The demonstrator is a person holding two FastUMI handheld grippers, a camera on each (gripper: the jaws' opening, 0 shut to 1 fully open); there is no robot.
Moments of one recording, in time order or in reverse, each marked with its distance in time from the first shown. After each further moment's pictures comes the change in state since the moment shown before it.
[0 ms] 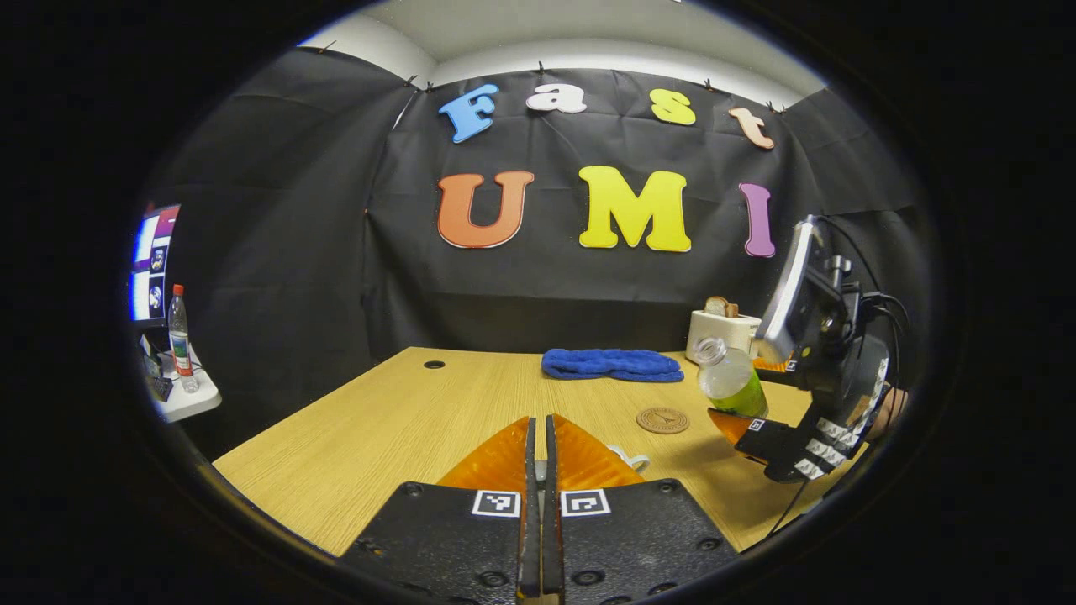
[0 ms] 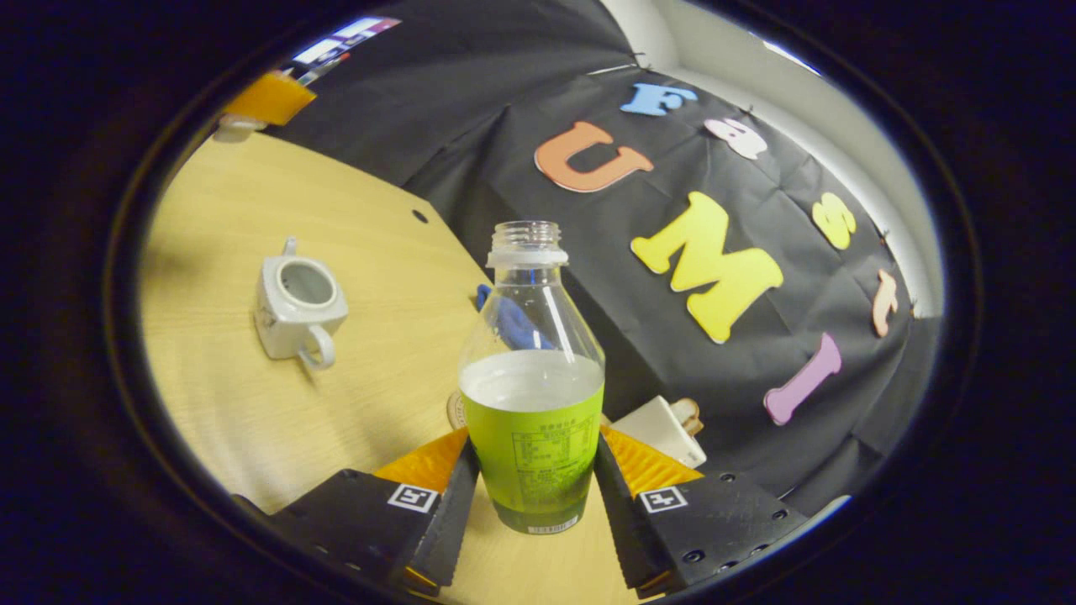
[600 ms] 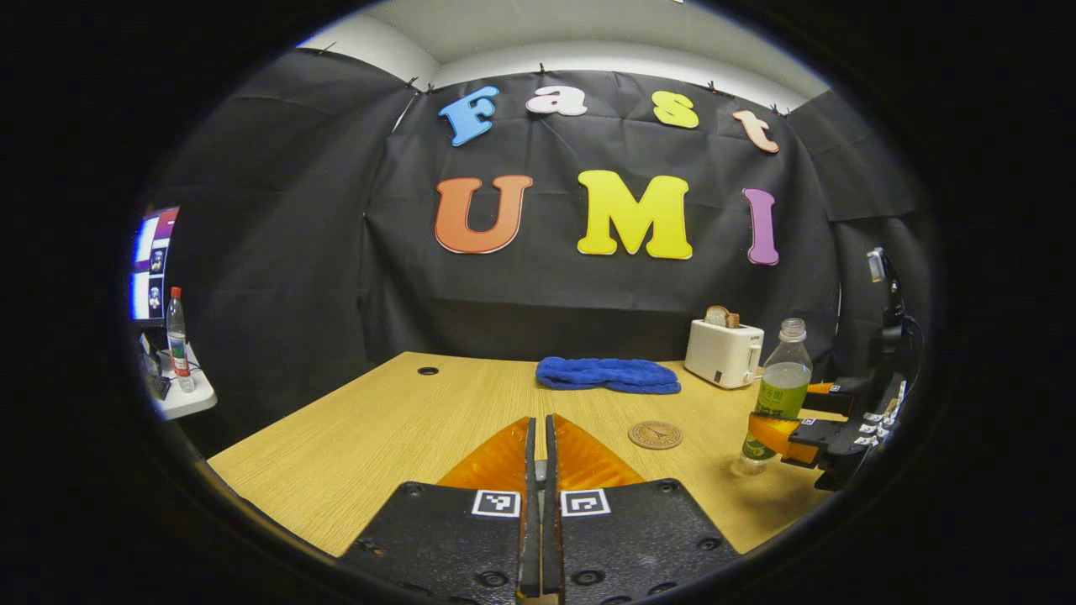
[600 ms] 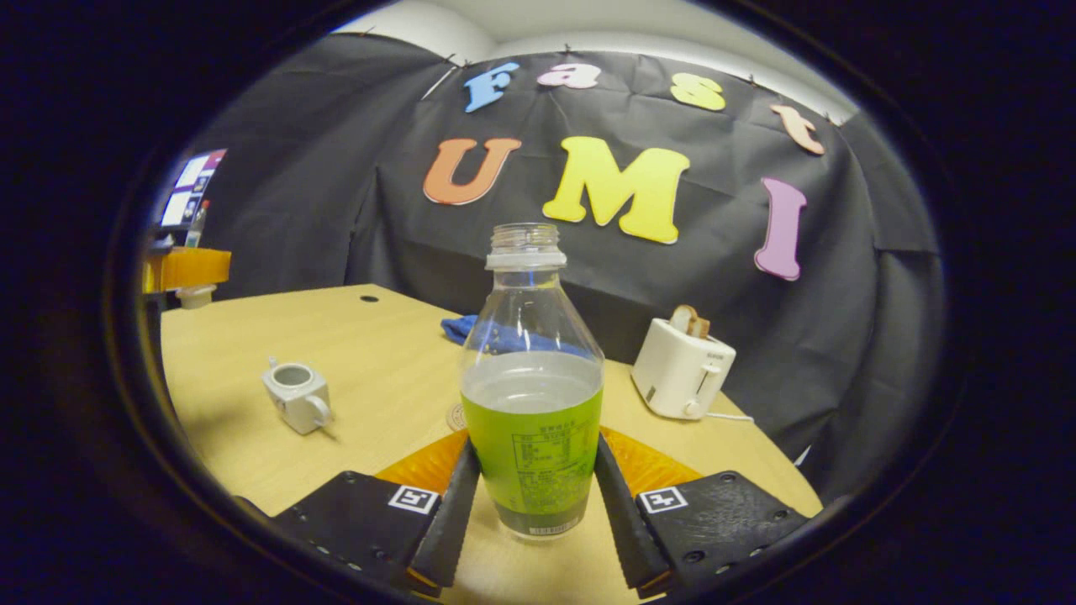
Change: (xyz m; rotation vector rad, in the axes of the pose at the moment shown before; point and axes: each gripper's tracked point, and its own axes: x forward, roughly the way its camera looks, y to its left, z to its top) left arm 0.013 -0.016 0.012 -0.016 -0.011 0.012; right arm -0.032 -0.039 -0.048 0.631 0.006 0.053
